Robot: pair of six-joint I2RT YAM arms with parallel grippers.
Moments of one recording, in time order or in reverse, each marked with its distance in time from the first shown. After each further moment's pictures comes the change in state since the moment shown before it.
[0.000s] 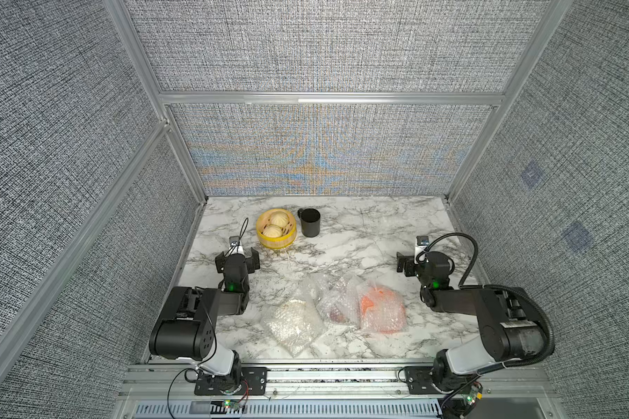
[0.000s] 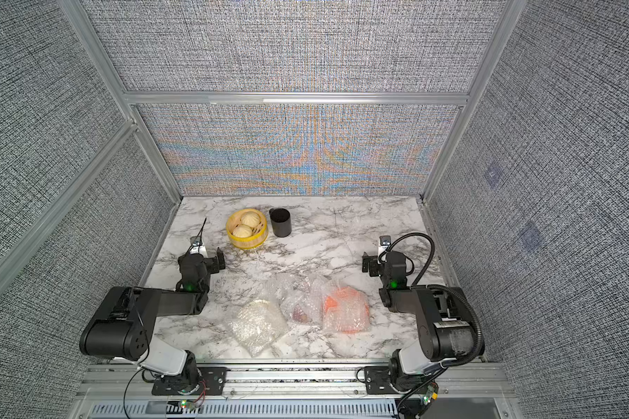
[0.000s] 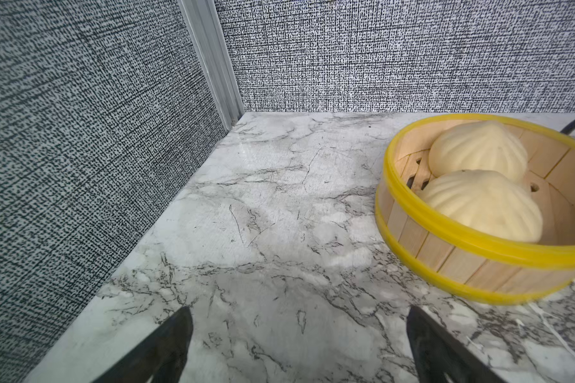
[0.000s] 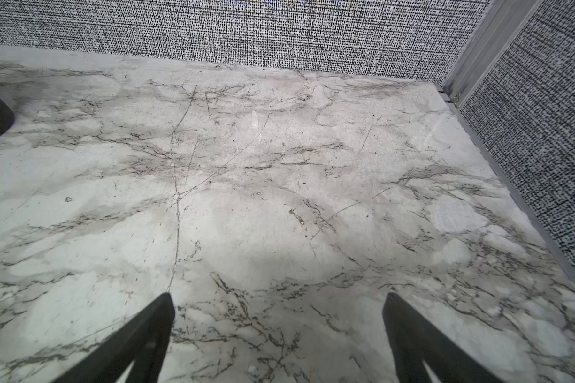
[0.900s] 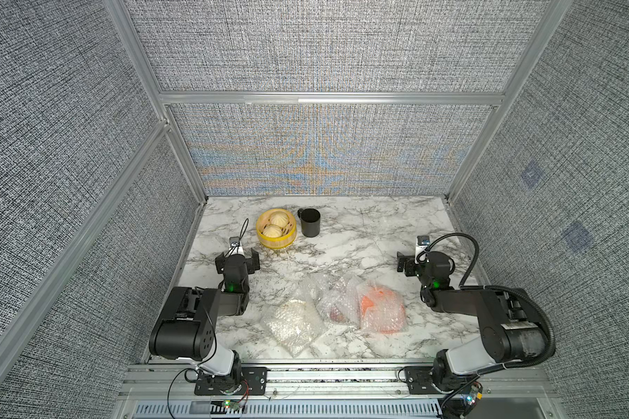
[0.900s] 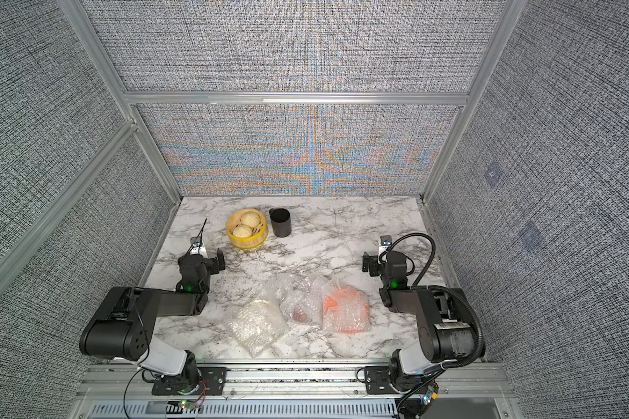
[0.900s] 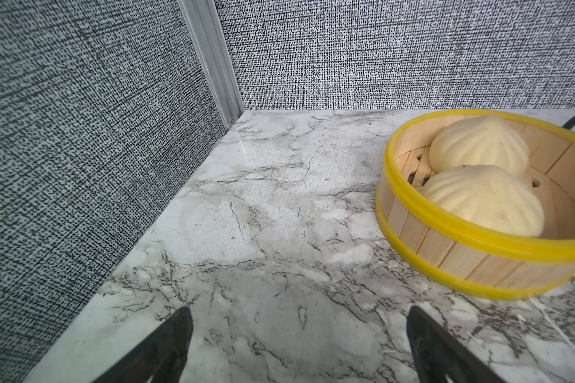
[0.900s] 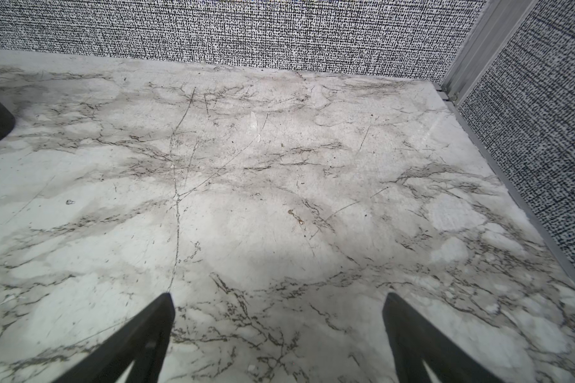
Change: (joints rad) left arm -0.003 -0.023 -0.013 -0.005 0.005 0.011; right arm -0.001 -0.050 0.006 -0.049 0.012 0.006
